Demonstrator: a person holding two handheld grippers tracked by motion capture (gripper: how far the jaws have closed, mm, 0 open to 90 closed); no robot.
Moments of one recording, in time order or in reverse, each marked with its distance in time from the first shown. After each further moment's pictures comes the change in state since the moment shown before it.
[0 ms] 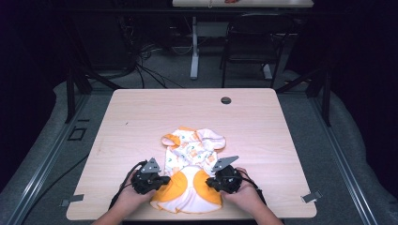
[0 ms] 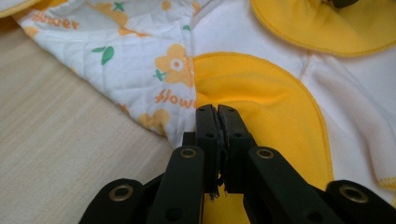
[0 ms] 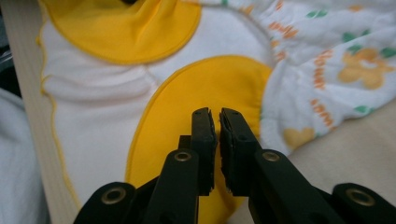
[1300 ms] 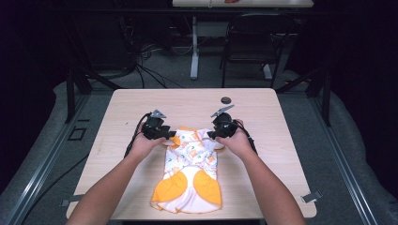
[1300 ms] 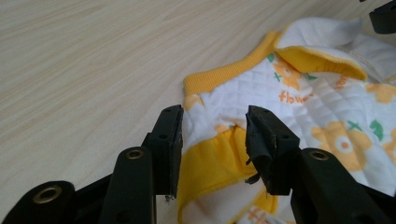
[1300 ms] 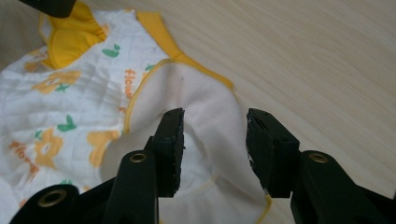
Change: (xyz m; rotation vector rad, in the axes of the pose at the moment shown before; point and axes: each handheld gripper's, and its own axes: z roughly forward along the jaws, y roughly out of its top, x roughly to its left) left arm 0.128 0.103 0.045 -0.063 0.144 -0.134; right arm -0.130 0.100 0.022 -0.006 -0.234 0.124
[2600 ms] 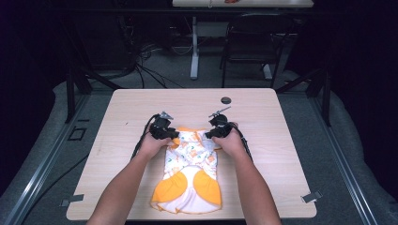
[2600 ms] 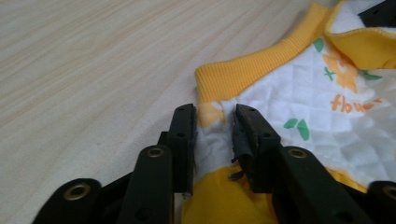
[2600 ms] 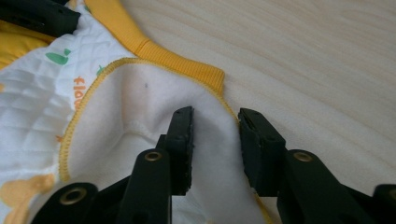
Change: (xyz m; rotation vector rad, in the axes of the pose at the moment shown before) left arm 0.002 -0.003 0.037 0.065 0.023 0.006; right arm -0.012 -0.006 0.045 0.062 0.031 0.153
